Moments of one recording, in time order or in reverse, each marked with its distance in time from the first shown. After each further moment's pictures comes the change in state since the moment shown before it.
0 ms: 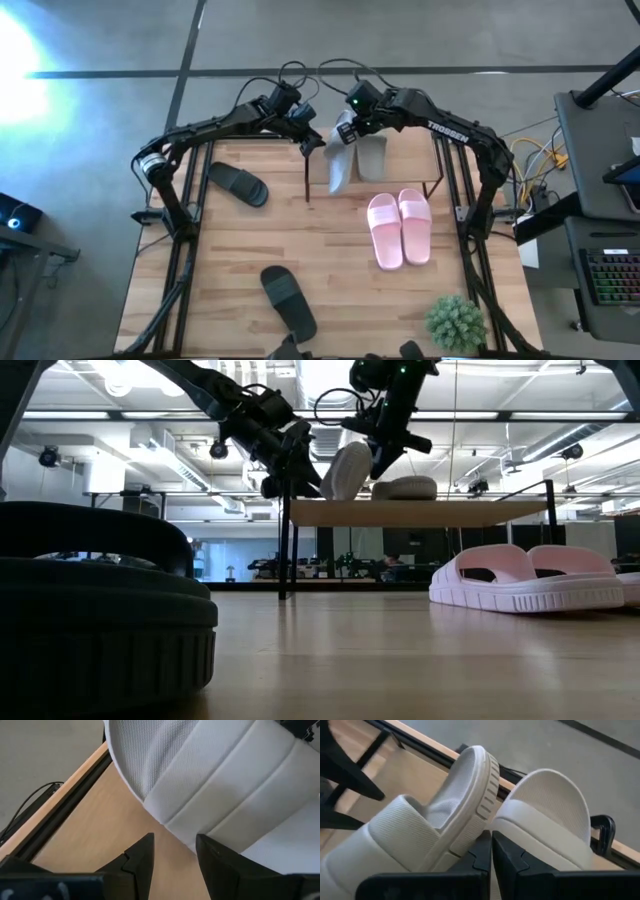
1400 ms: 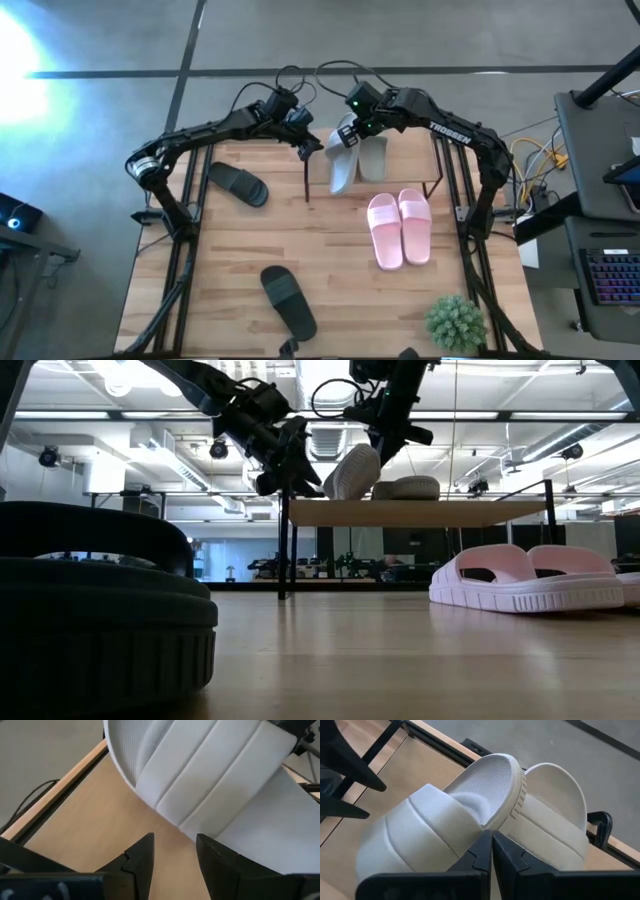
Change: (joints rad) left arm -0.026 -0.061 -0.072 0.030 -0.038 -0.035; right arm 0.030 -0.002 0.049 -0.079 -0.010 -0.007
